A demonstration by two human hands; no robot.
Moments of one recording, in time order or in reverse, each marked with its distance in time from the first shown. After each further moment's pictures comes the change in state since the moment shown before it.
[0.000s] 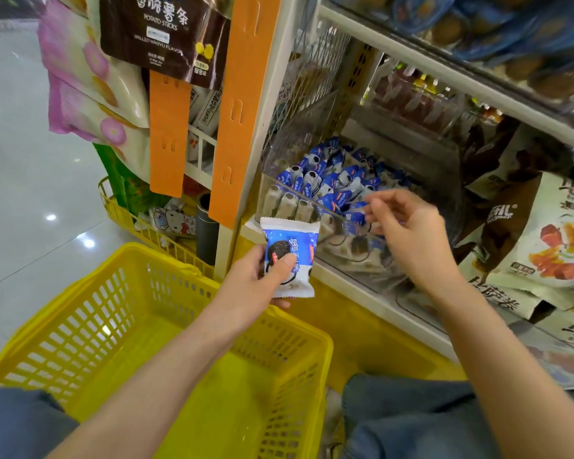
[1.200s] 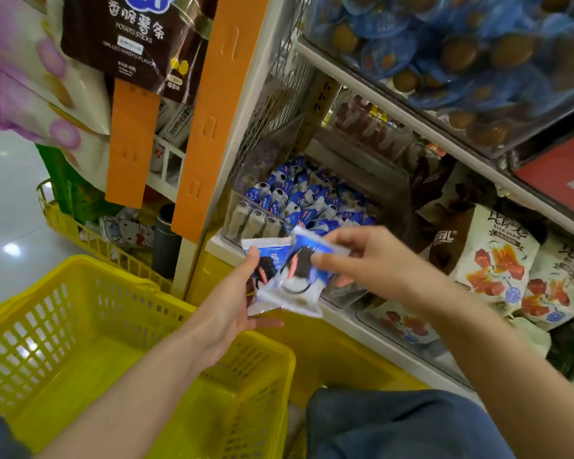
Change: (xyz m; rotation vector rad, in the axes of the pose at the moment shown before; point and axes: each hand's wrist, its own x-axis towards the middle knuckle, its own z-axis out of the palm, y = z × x) left_hand 0.014 0.002 0.009 -0.348 -0.204 -0.275; right_hand -0.012 -0.049 -0.026 -0.087 -0.553 0.220
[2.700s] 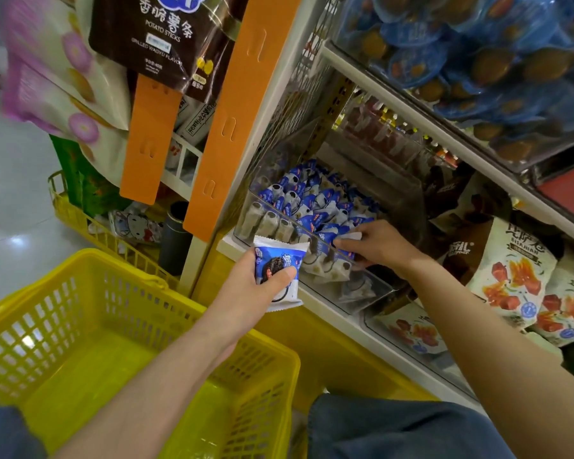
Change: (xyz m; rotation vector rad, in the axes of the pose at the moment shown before) left_hand 0.003 0.004 -0.001 0.226 0.177 0.271; right_hand 0.084 0.054 -0.021 -0.069 0.137 0.237
